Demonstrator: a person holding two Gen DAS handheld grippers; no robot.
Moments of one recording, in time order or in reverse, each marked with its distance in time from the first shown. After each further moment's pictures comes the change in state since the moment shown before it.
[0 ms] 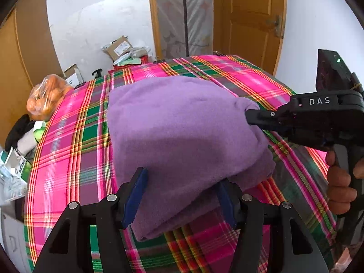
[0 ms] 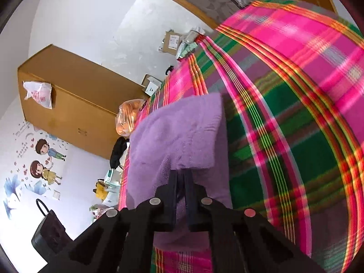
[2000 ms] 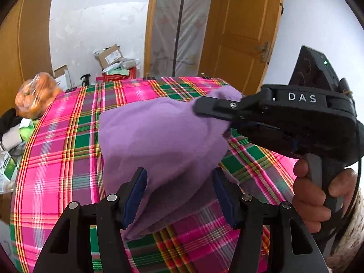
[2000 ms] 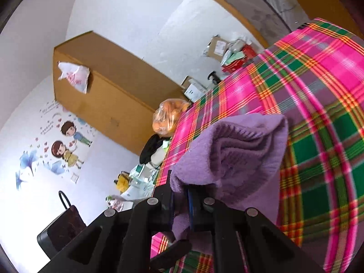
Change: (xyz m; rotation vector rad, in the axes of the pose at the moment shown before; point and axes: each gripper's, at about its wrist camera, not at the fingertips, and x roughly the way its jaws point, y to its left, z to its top) left arm -0.032 0.017 0.011 -0.080 -0.092 -0.153; right arm 0.008 0.079 -0.003 -0.166 -0.021 0.185
